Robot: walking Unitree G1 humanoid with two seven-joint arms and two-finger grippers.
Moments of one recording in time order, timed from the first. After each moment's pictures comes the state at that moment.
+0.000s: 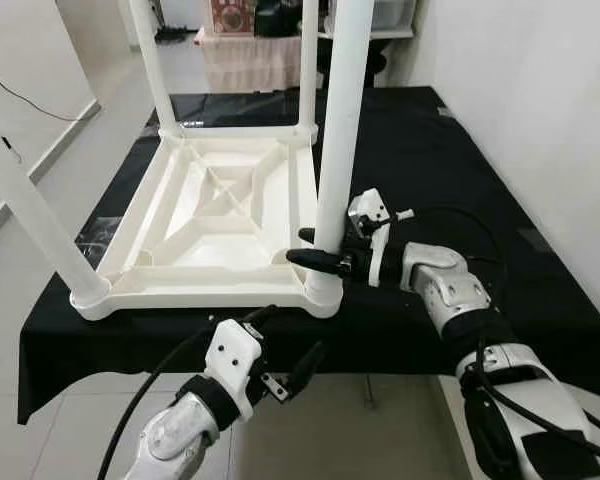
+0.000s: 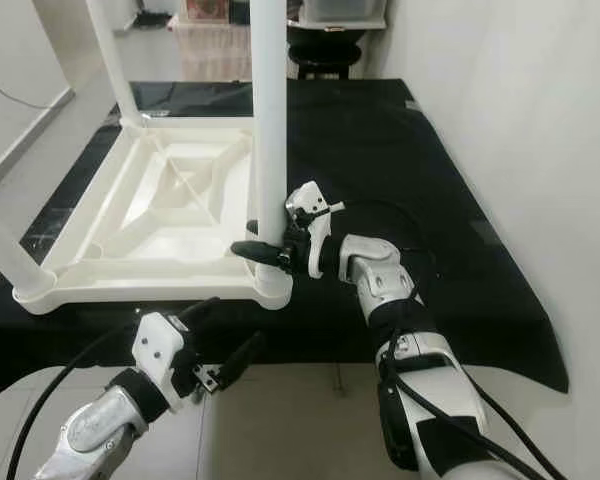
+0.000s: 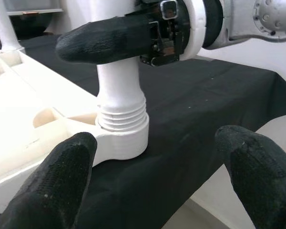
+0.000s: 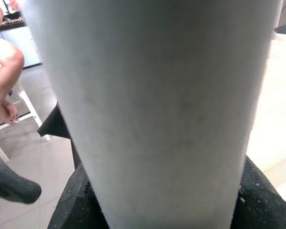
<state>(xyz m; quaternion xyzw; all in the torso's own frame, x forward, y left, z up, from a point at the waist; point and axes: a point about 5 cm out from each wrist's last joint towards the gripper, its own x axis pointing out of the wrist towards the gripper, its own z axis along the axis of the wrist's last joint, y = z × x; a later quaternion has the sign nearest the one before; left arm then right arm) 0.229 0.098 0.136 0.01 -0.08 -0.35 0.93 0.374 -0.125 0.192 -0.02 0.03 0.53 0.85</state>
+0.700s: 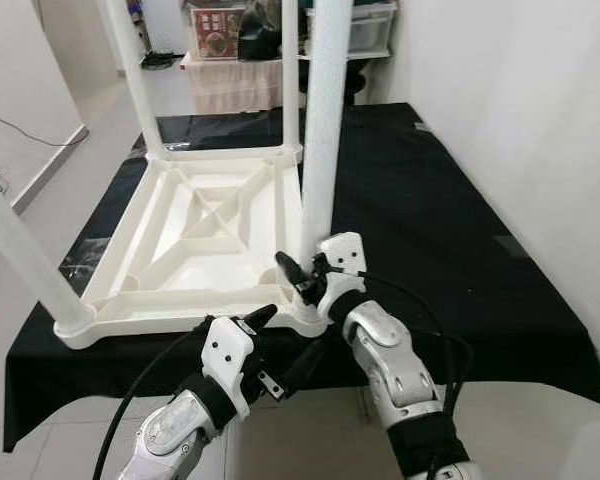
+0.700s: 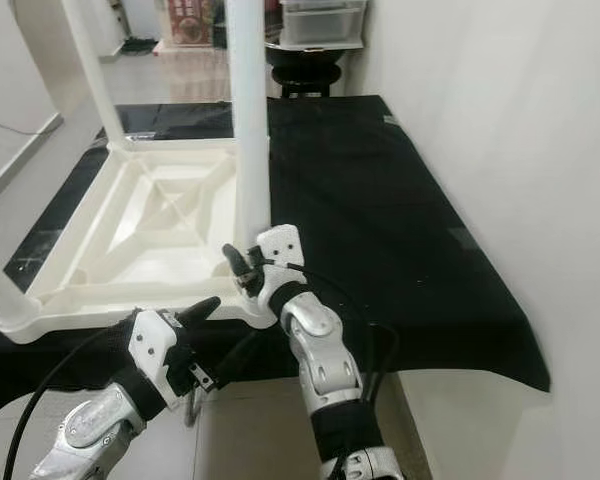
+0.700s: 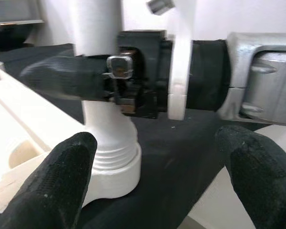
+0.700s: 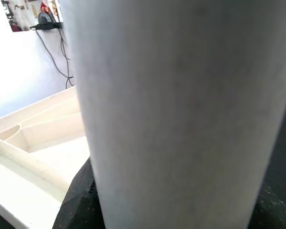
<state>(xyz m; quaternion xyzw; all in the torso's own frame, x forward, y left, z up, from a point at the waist) 0.236 0.100 0.140 0.00 -0.09 -0.37 0.93 0.335 -0.060 0.160 -0.01 -0.02 0.27 0.96</state>
